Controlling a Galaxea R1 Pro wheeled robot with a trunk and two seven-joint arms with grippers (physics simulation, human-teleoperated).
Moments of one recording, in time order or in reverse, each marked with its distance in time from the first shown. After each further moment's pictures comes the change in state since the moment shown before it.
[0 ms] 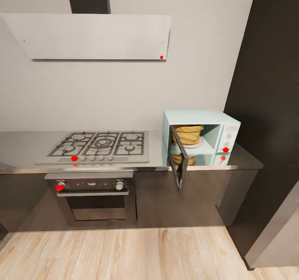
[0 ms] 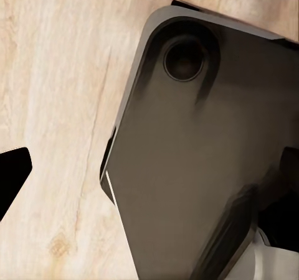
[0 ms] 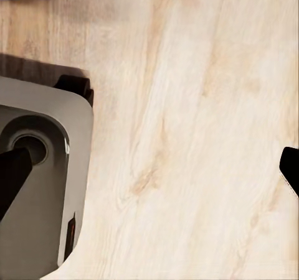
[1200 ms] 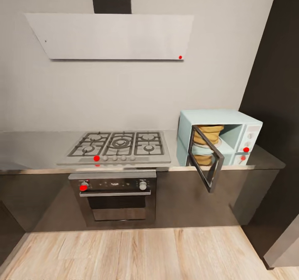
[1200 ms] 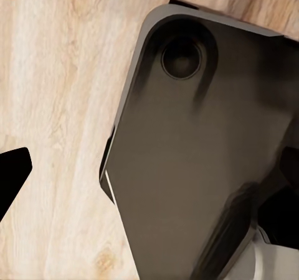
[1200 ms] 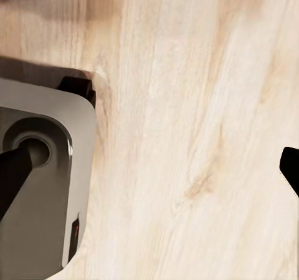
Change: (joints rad) left arm 0.000 -0.003 -0.004 0.003 -0.009 -0.002 0.000; right arm -0.001 0.002 -0.006 0.001 -0.007 0.001 0.000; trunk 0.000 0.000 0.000
